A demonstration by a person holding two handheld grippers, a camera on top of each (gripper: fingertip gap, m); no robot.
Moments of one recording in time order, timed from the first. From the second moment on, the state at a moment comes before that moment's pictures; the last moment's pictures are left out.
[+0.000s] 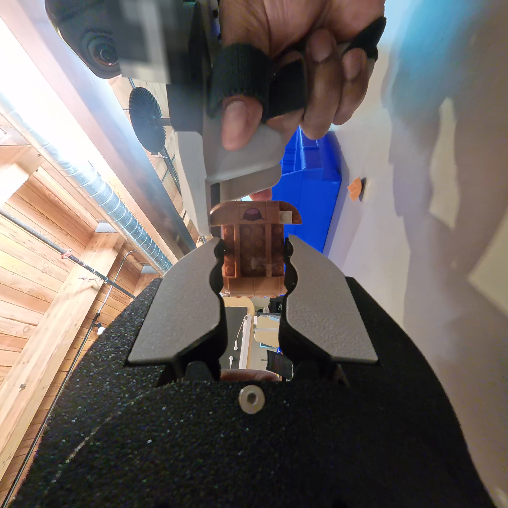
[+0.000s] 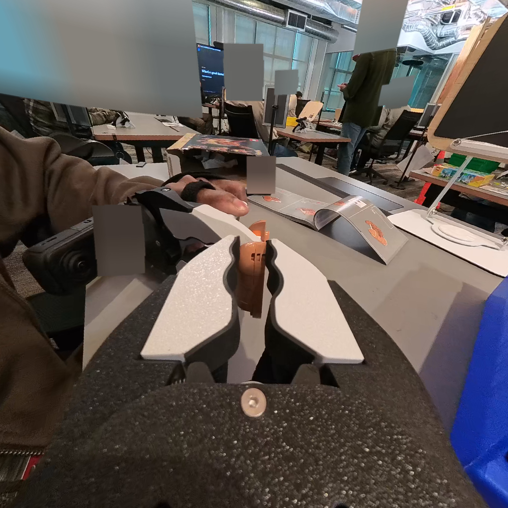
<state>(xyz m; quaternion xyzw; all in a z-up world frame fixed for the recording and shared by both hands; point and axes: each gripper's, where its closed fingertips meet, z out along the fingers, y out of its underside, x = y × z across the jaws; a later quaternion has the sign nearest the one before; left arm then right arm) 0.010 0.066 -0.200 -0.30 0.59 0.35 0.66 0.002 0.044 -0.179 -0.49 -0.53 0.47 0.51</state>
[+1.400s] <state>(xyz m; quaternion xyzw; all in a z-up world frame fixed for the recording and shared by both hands) -0.012 0.102 -0.224 -0.71 0.40 0.00 0.58 0.001 0.082 -0.205 -0.54 -0.55 0.34 0.54</state>
